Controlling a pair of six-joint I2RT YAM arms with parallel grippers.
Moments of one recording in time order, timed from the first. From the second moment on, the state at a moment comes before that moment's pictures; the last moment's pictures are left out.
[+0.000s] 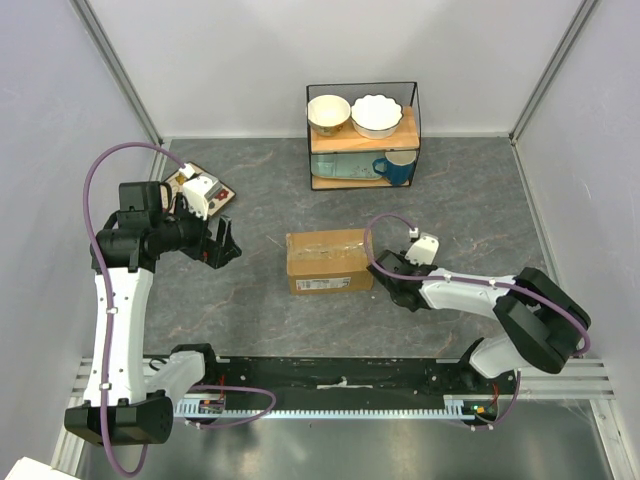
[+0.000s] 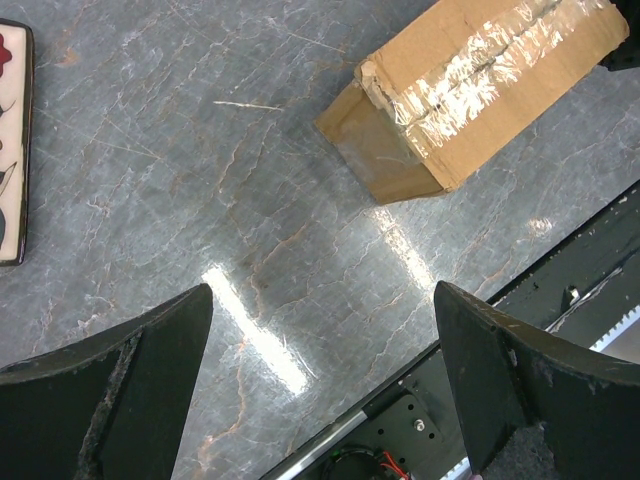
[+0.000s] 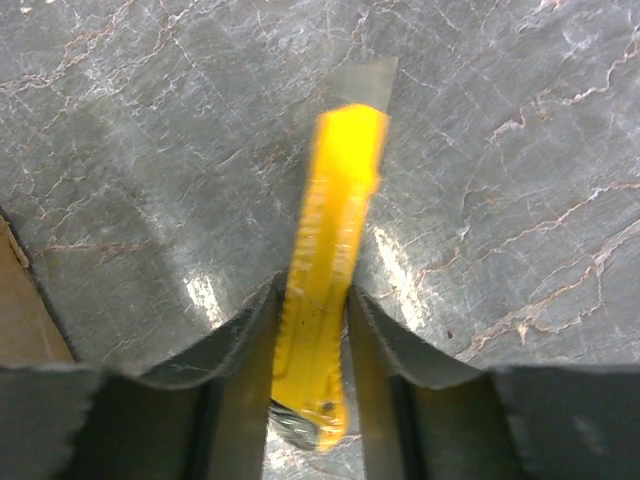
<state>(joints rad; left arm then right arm) 0.05 1.00 1.27 -1.13 0.58 0.39 0.79 1.46 0.62 -0.34 0.74 1.09</state>
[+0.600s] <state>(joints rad) 0.05 0.96 1.27 -1.14 0.68 0.42 0.80 1.03 0.76 -0.54 0.68 0.84</state>
